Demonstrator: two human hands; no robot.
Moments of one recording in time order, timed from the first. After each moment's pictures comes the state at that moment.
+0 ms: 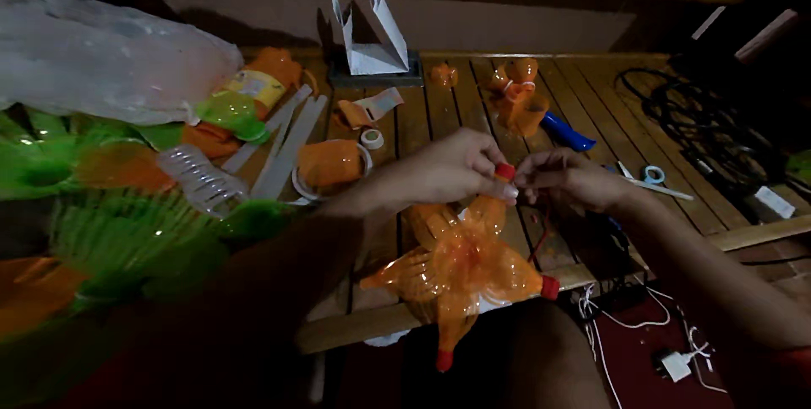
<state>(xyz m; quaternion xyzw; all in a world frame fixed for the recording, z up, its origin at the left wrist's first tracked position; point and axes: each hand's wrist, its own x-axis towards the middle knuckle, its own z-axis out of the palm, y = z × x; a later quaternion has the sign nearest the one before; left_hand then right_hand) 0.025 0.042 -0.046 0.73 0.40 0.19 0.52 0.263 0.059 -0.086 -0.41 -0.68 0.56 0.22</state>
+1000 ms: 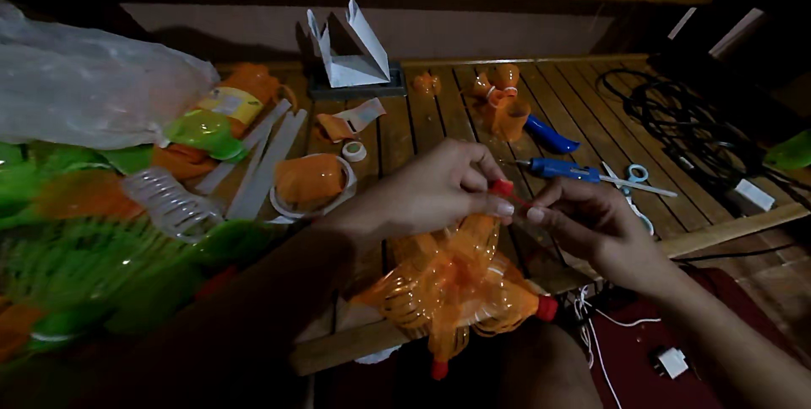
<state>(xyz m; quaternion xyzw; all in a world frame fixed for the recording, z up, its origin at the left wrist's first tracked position) 0.027 0.024 -0.042 0.74 0.37 0.23 0.51 0.263 -0.022 -0.081 -0.36 -0.75 0.39 0.40</state>
